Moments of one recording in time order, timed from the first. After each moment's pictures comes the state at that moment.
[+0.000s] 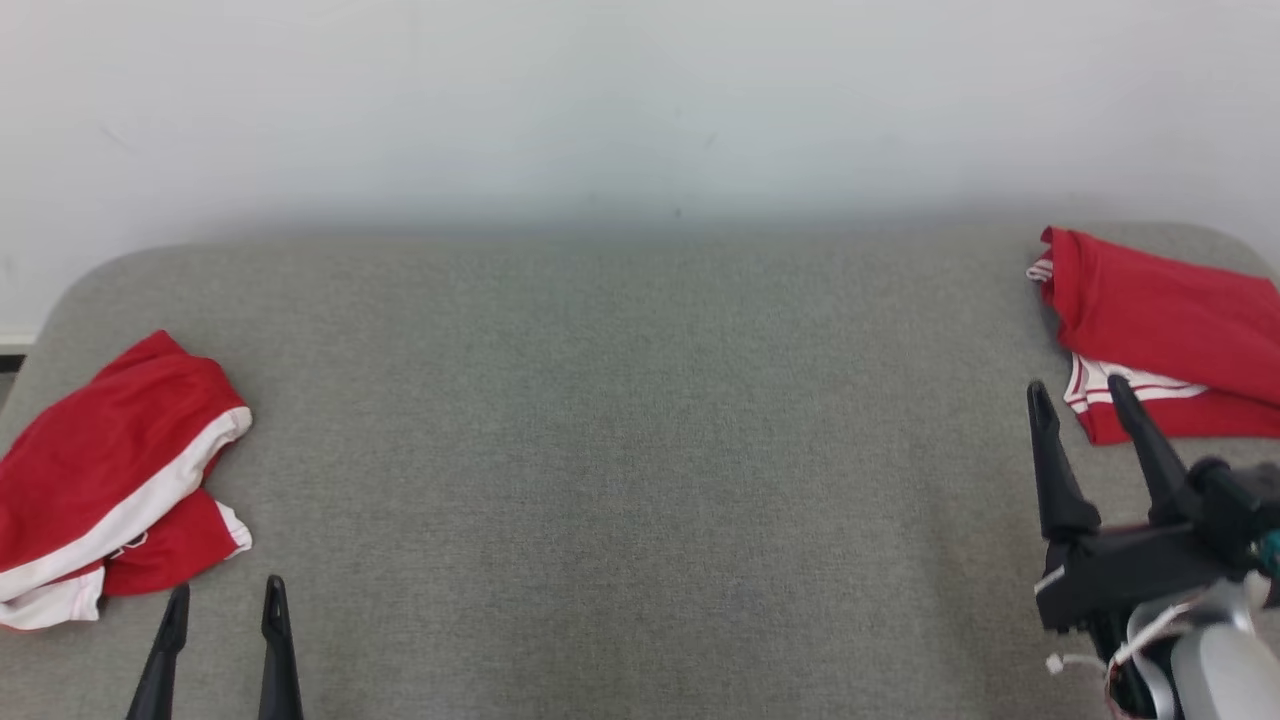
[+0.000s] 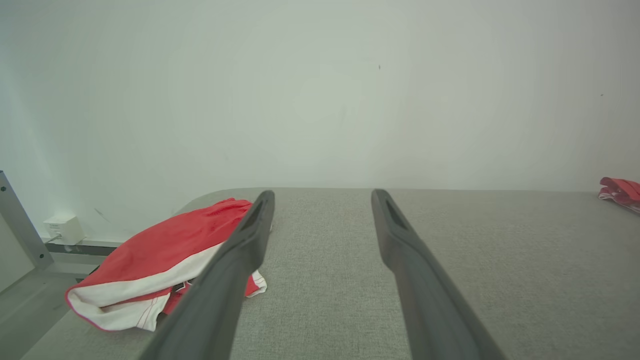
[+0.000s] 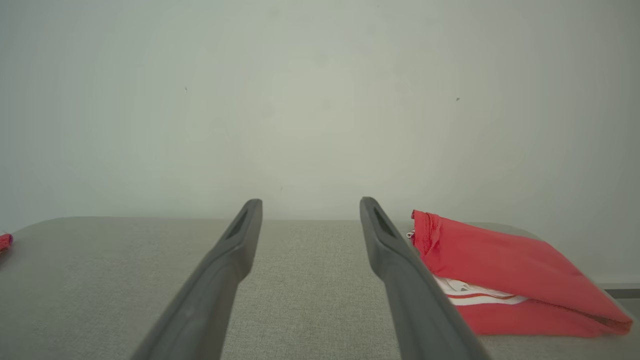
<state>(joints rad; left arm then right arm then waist) 0.13 0.13 0.07 -0.09 -0.17 -0.07 -0.26 -0.26 -0.26 0.04 0.23 0.29 0.13 -0.14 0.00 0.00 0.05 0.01</state>
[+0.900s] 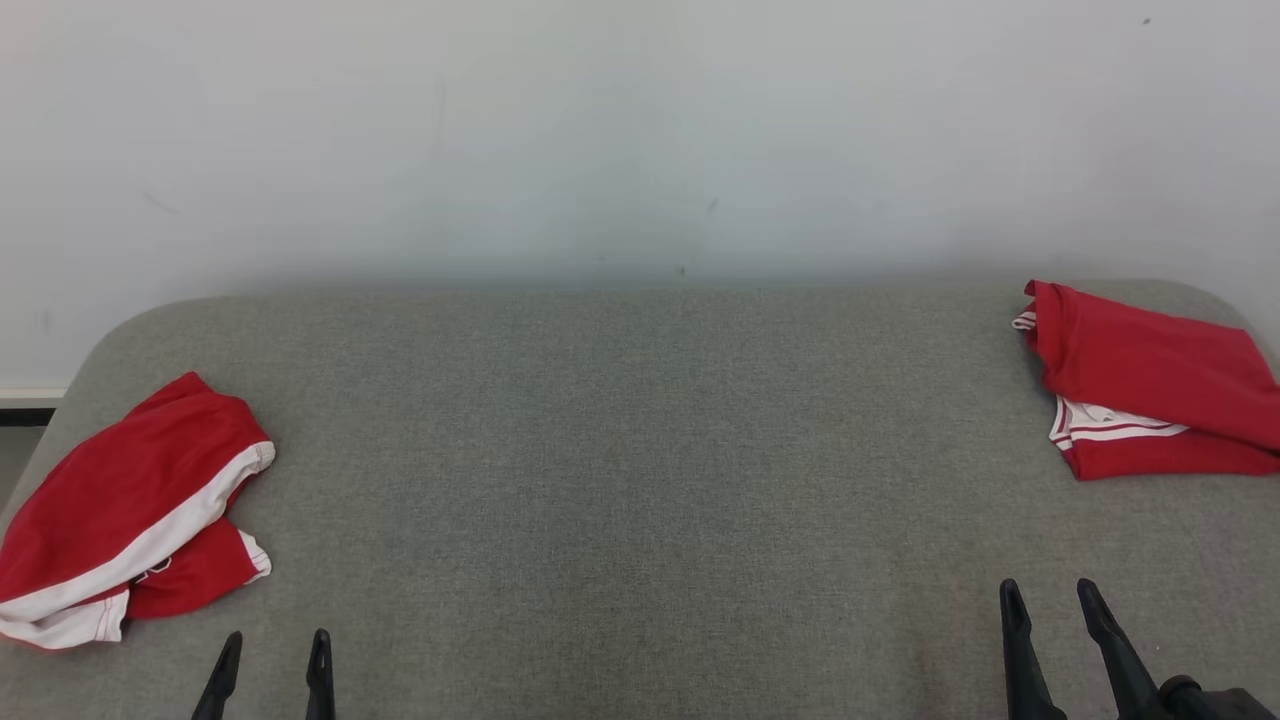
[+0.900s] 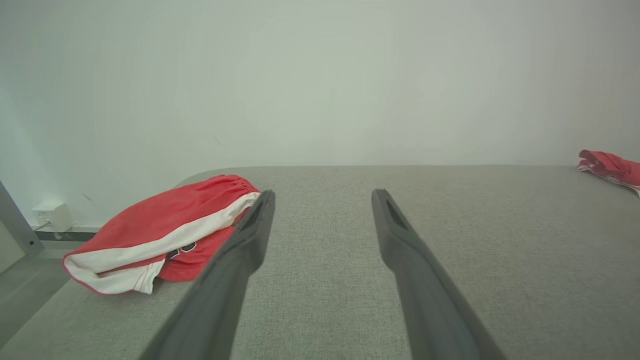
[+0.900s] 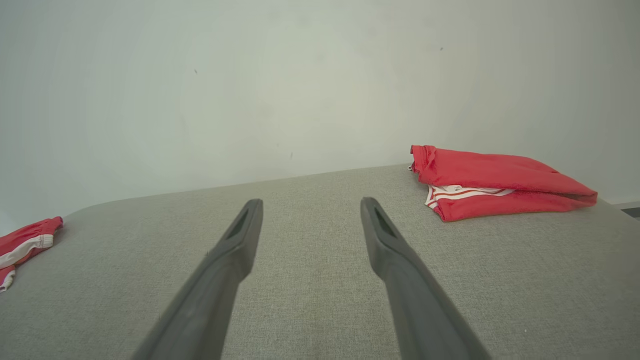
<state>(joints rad) 0.16 0.15 0.01 0.03 -0.17 -0.09 -0.26 0.17 -0.07 -0.02 -0.01 0.23 0.13 -0.17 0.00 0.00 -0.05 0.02</state>
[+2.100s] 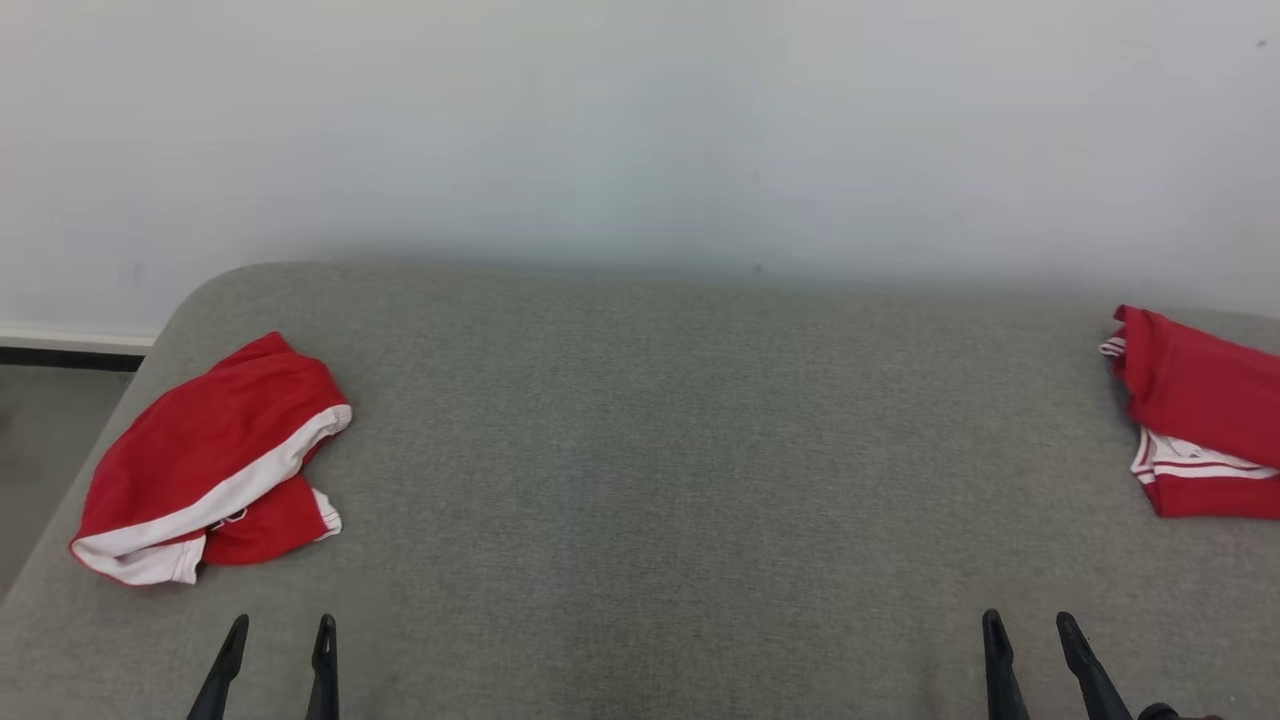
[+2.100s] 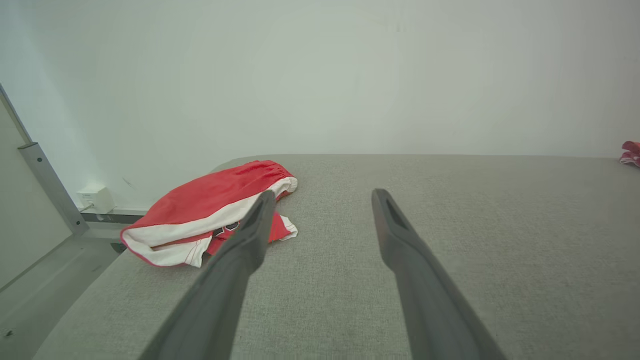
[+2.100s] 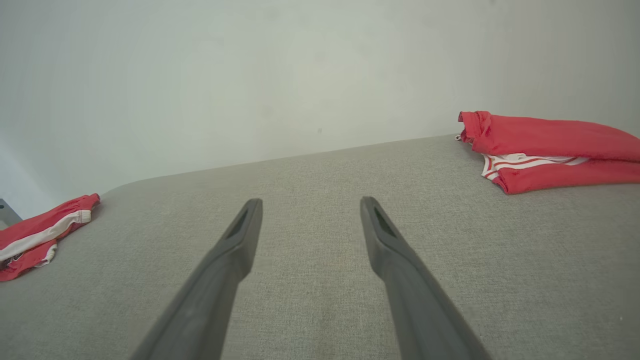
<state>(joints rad) 0.12 0.19 -0.02 0.07 -0.18 -0.07 -0.24 0.18 -0.05 0.01 0.07 0.26 0.13 -0.21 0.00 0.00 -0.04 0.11</state>
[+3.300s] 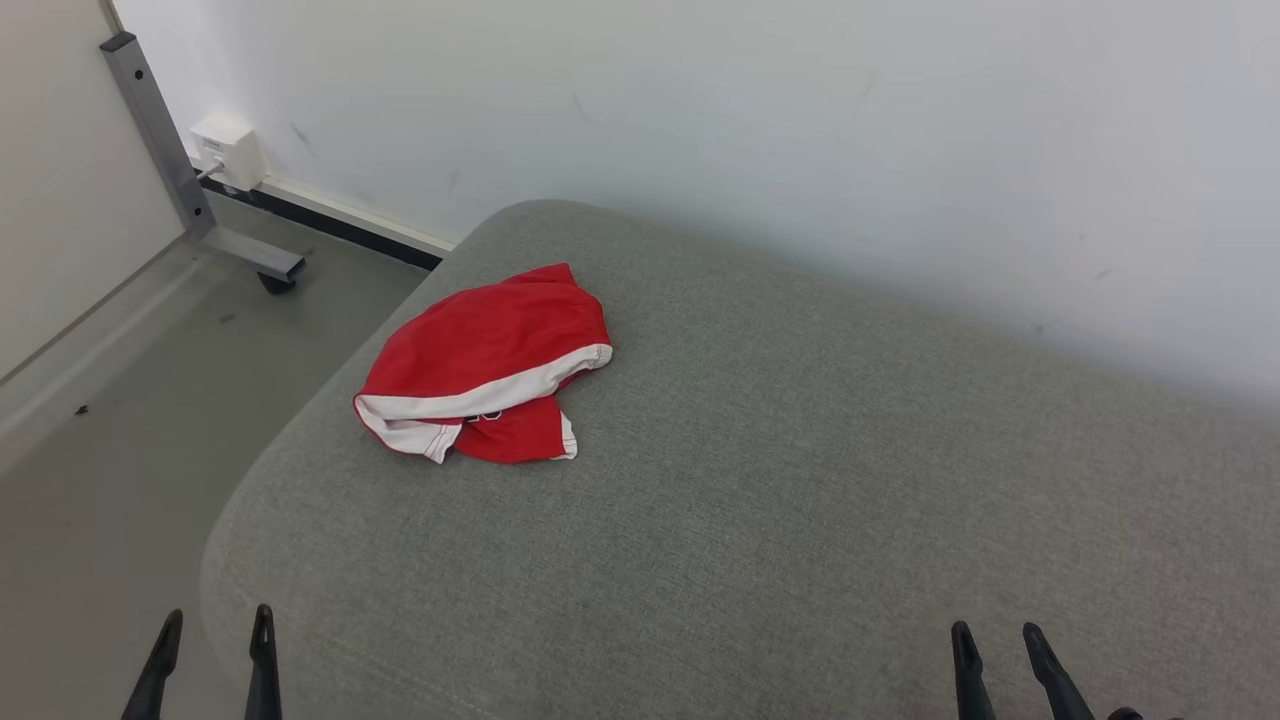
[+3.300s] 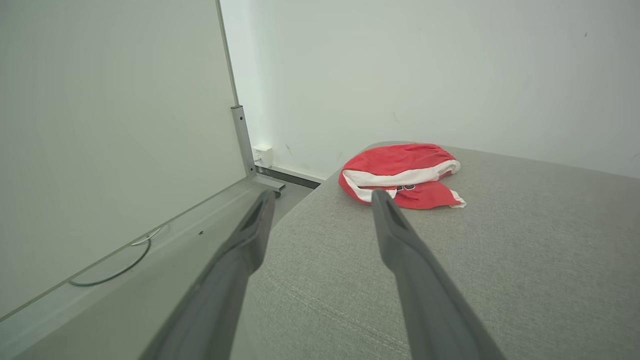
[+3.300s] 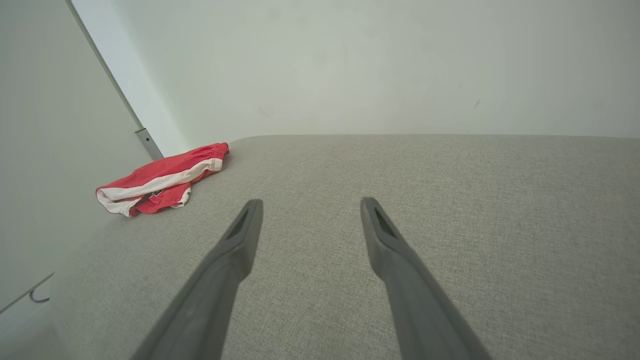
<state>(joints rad) 0.12 0.24 0.01 0.04 -0.23 -0.03 -0.21 0.16 -0.05 0.05 0.14 0.29 0.13 -0.24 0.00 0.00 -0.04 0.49</state>
